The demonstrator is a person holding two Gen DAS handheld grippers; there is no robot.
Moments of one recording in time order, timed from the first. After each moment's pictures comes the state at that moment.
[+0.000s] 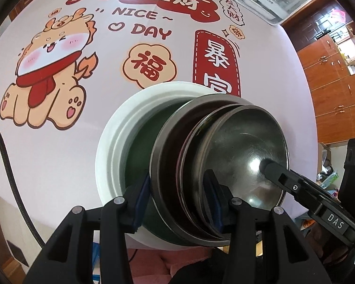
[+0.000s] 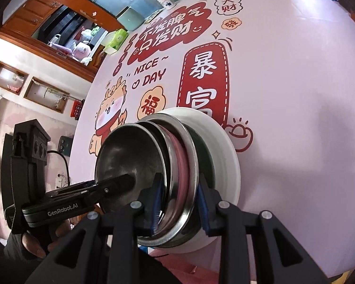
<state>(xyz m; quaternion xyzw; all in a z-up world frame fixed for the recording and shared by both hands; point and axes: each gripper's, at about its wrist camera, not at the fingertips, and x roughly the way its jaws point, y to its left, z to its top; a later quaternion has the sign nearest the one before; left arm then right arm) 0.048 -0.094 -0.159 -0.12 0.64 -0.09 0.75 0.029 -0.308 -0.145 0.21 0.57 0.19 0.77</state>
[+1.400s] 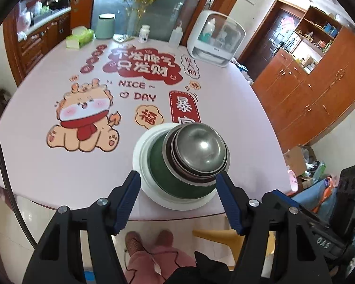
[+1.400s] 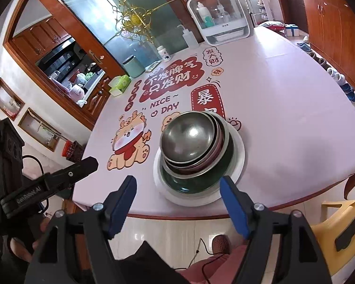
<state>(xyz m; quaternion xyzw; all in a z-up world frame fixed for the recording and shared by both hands) -0.084 -0.029 -0.009 -0.09 0.48 -0.16 0.86 -0.139 -0.259 -0.029 0.22 0.44 0.08 0.87</state>
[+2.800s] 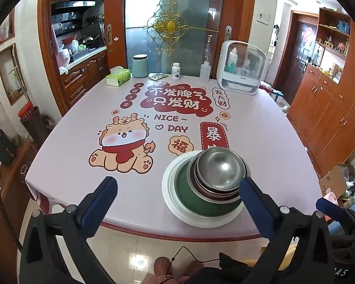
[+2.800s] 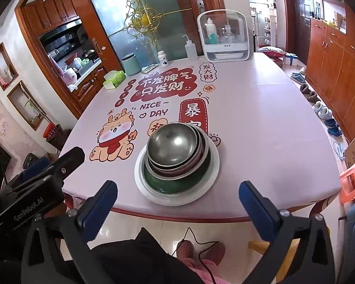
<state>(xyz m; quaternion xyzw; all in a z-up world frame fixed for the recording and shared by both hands) -0.130 -0.064 0.020 -0.03 0.39 -0.02 0.92 -0.154 -0.255 -0.002 0.11 0.44 0.05 0.89</state>
